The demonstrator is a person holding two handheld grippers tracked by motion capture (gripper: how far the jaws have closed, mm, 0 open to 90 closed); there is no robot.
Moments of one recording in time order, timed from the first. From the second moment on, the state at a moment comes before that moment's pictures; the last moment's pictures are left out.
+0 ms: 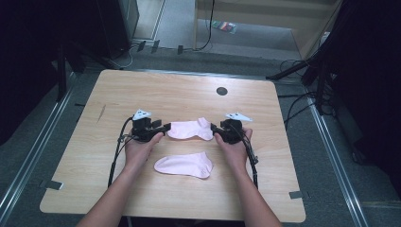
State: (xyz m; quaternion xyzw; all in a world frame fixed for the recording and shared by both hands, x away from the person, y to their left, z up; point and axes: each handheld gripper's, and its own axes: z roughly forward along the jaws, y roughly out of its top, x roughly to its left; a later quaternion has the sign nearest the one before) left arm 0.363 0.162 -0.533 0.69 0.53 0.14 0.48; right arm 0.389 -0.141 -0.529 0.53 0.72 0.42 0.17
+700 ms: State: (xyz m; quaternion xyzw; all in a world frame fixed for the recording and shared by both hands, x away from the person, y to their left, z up) left arm 0.364 0.164 -0.542 0.73 0.54 0.13 0.40; right arm 0.386 -0.111 -0.545 0.50 0.76 0.35 0.22
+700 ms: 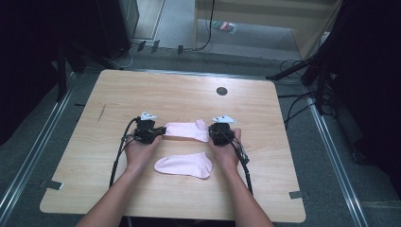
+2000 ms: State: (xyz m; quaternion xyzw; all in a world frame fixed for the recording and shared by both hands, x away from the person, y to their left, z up) left arm 0.238 0.181 -0.534 0.75 0.49 0.10 0.43; right arm 0.266 -0.145 -0.524 0.48 0.77 0.40 0.15
